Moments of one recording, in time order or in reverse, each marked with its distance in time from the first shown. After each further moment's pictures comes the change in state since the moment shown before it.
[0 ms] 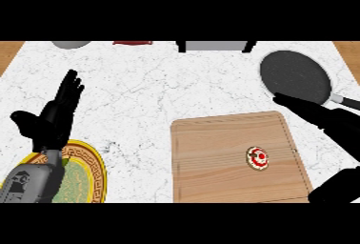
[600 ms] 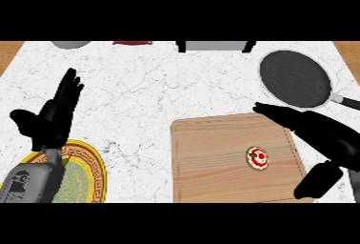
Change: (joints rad) left arm -0.006 -0.026 0.035 -0.009 -0.037 -0.029 0.017; right arm -0.026 0.121 0.050 0.120 0.180 0.127 -0.096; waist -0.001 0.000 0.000
